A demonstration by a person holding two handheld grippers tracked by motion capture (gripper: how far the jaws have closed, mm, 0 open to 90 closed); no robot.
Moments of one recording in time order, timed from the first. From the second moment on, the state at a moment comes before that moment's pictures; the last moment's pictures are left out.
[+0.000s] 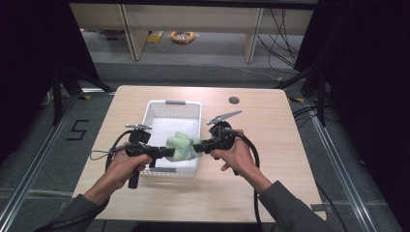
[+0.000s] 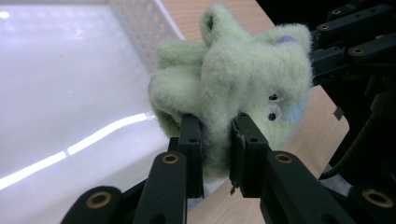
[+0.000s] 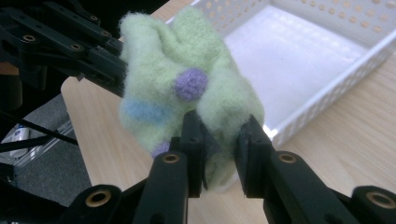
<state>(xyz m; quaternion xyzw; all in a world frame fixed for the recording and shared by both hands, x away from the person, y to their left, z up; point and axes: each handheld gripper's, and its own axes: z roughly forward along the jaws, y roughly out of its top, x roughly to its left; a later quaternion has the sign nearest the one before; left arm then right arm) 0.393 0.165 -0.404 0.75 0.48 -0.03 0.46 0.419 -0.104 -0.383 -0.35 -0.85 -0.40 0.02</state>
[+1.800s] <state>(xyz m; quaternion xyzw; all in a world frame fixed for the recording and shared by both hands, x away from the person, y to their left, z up) 0.432 0.187 -0.458 0.81 0.50 -0.01 0.31 0.452 -0.034 -0.450 -0.38 -0.88 -0.28 0.03</state>
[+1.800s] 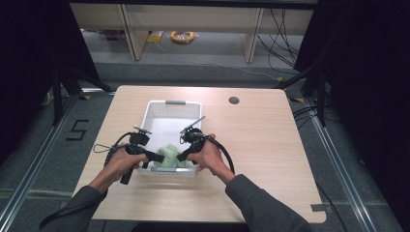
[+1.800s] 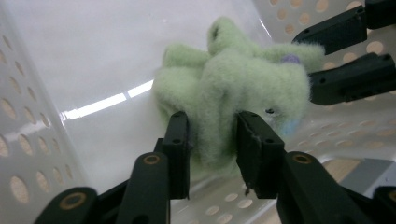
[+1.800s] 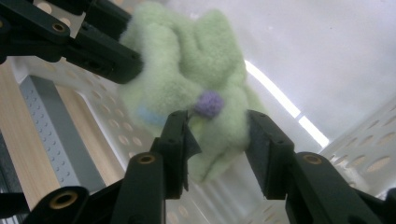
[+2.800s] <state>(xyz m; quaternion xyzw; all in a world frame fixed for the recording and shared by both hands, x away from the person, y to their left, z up) 0.418 0.184 -0.433 0.78 0.51 0.03 0.36 0.446 -0.058 -0.419 -0.35 -0.88 -0.33 0.00</state>
